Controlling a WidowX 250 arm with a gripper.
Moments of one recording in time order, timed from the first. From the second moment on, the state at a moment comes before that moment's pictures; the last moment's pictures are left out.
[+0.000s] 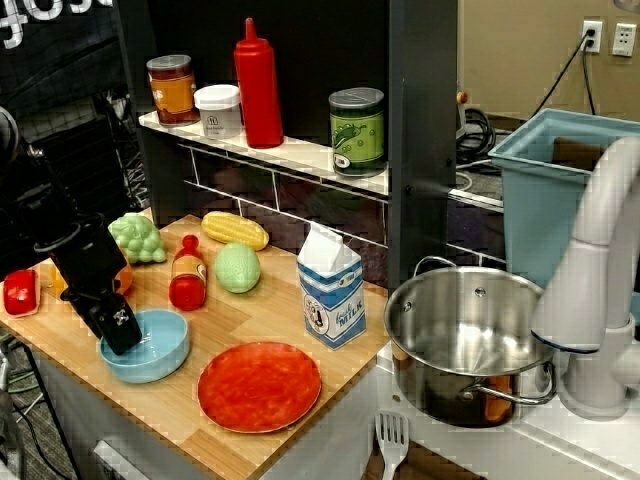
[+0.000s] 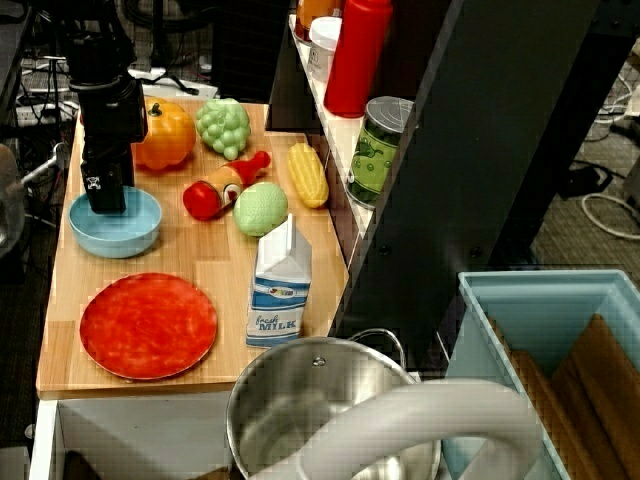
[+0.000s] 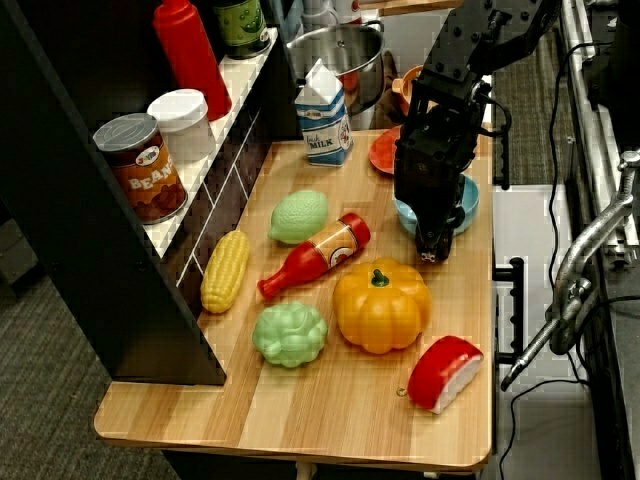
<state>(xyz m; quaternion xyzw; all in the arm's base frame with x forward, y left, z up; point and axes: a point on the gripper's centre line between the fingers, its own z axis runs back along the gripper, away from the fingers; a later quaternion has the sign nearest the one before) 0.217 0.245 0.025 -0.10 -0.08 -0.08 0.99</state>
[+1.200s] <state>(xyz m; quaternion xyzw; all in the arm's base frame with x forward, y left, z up) 0.234 0.253 0.107 -0.18 -0.08 -0.04 0.98</state>
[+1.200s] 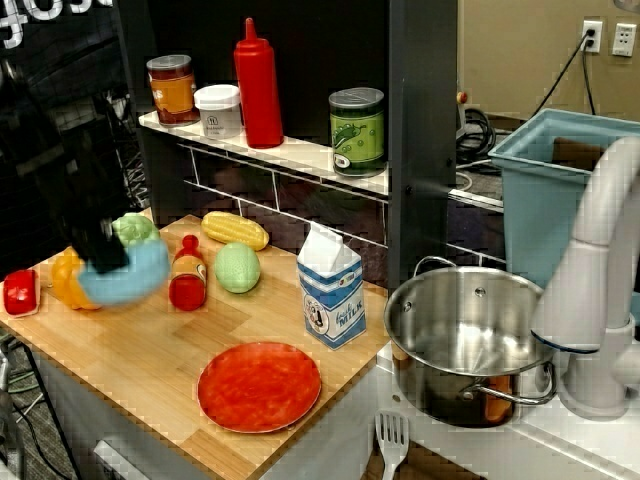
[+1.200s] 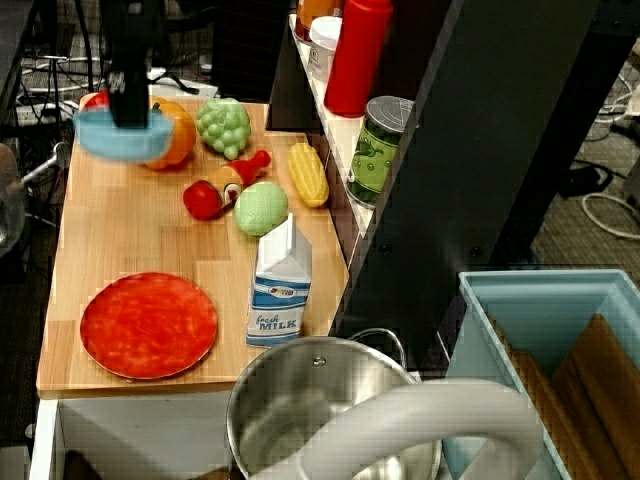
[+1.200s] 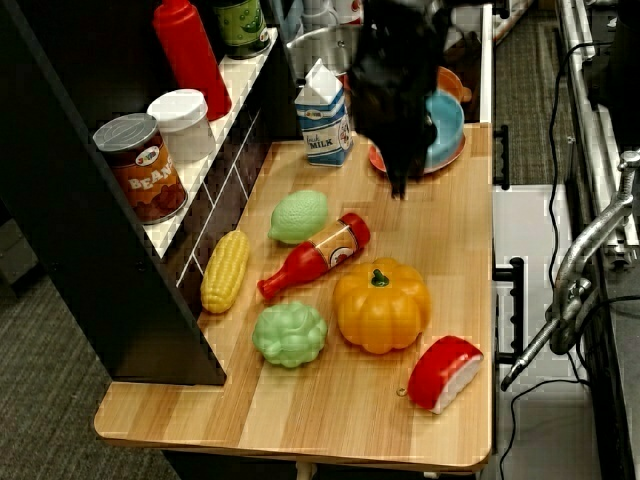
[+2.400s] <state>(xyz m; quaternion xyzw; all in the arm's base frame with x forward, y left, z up) 0.268 0.267 0.208 -0.28 -0.09 -0.02 0.96</state>
